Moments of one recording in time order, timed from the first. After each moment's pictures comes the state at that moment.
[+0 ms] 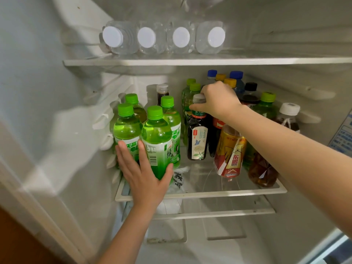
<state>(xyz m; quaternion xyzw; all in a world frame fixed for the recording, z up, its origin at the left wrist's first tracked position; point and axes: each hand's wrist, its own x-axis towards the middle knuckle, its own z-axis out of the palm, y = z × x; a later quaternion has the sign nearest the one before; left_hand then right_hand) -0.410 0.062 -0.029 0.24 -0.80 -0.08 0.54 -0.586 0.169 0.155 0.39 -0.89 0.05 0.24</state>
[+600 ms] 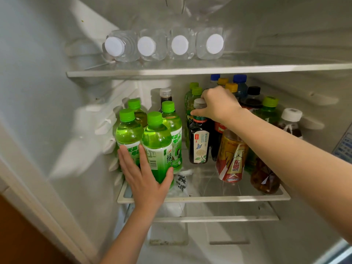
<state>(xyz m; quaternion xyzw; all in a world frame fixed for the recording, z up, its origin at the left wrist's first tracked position) -0.409 0.063 -0.028 0.26 -0.80 -0.08 0.54 -0.588 0.171 0.160 0.41 -0.89 0.07 0.20</state>
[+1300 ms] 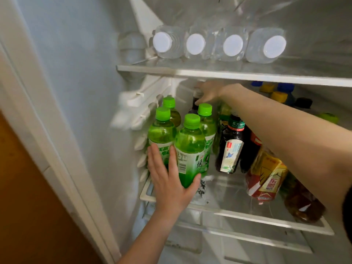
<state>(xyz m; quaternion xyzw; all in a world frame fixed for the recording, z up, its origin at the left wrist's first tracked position) -0.410 0.060 -0.030 0.26 -0.80 -0.08 0.53 -0.618 0.038 0.188 0.52 -0.85 -0.04 0.04</state>
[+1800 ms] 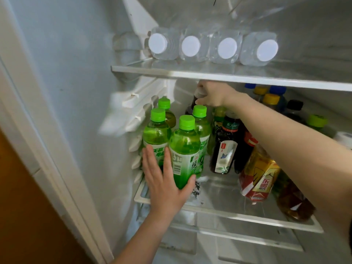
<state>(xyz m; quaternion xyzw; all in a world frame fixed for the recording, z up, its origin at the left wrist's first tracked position) -0.410 0.057 -0.033 0.26 -0.80 -0.07 0.54 -0.617 0.069 0.182 0.53 -0.84 0.13 0.08</state>
